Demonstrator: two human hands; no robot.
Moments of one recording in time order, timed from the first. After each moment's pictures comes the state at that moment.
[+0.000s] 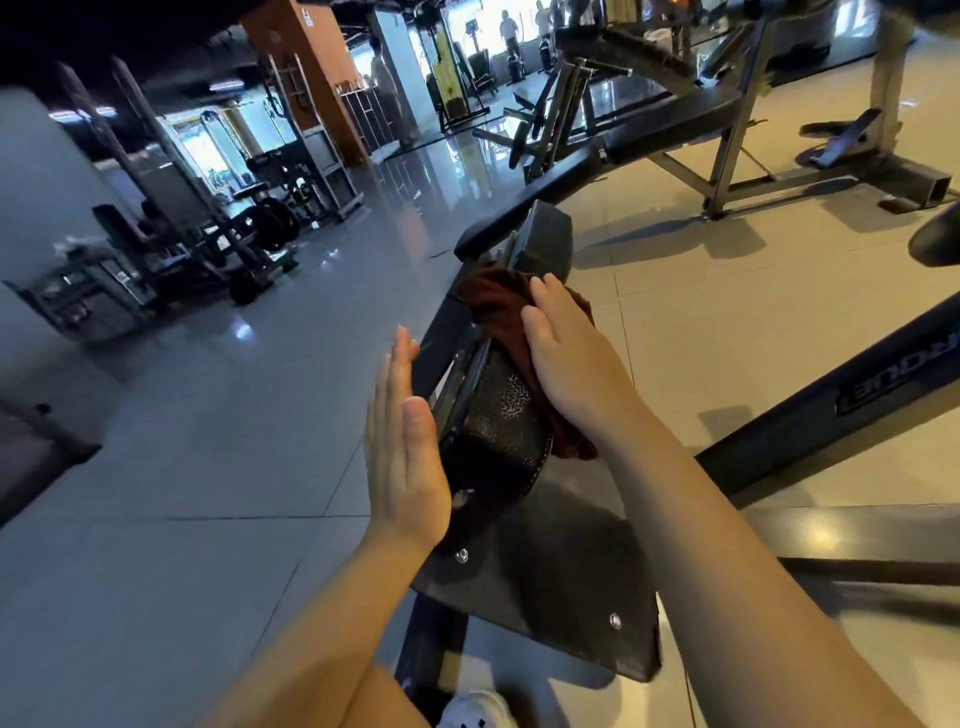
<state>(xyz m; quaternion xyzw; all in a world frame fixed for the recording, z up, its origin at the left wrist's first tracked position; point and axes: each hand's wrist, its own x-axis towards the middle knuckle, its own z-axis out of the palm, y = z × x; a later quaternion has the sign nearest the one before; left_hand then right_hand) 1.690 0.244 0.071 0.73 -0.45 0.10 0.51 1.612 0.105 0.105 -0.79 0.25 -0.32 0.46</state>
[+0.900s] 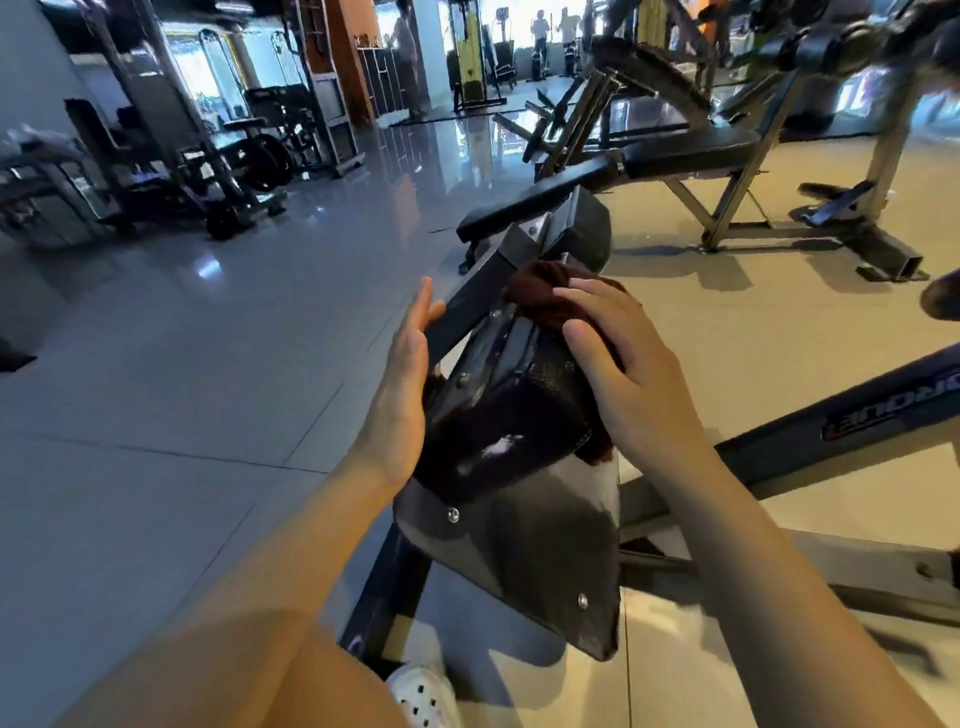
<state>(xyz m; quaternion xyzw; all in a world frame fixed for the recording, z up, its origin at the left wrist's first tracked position) 1.715 0.267 0.079 0.68 -0.42 -0.12 0.59 1.586 0.136 0.077 -0.79 0.14 -0.43 0.40</state>
